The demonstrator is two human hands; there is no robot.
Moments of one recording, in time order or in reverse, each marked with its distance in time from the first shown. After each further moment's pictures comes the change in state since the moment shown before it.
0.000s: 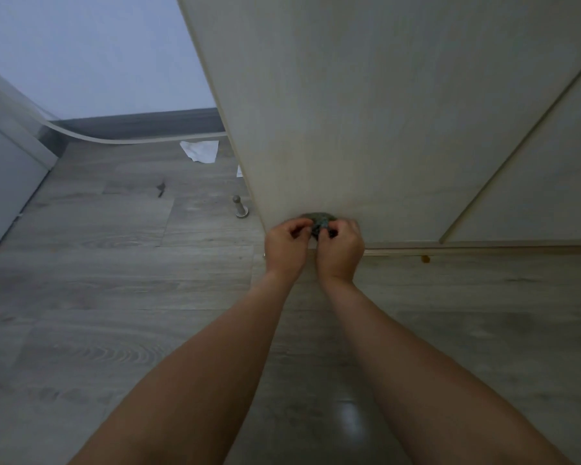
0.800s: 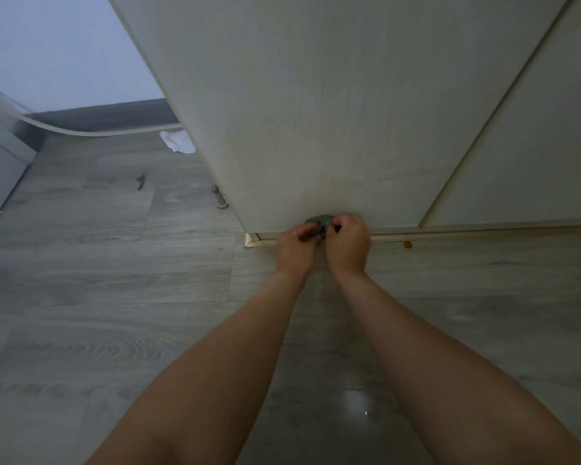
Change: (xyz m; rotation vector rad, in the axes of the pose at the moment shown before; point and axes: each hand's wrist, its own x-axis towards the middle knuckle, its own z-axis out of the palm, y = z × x) left_hand -0.029 -0.006 0.060 -0.017 -0.084 -0.170; right_hand 0.025 0.051 -0.043 -0.170 -0.174 0.078
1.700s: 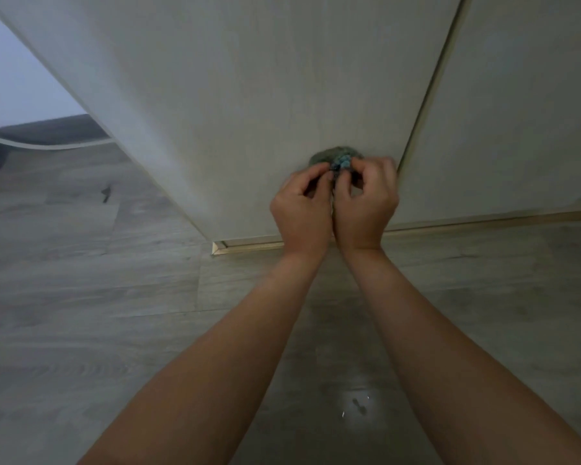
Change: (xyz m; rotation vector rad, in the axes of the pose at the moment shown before) left_hand -0.031 0.108 0.079 -0.145 0.268 0.517; right_hand 0.061 -0.027 -0.106 0.228 0.528 -0.390
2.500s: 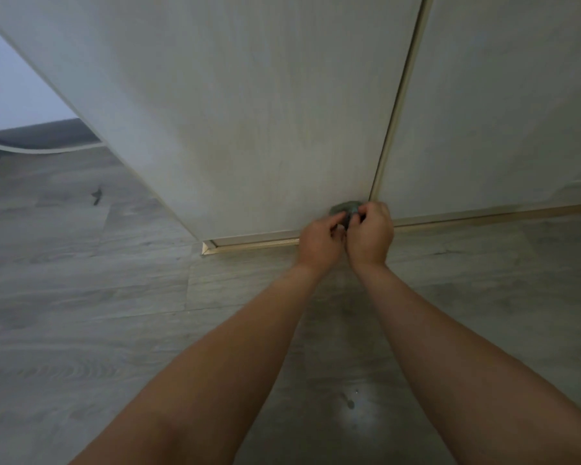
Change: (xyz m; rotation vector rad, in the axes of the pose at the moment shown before) left_hand -0.041 -0.059 0.025 0.405 -0.584 -0.041; right_hand -0.038 0.084 -0.028 -0.224 -0.303 0.334
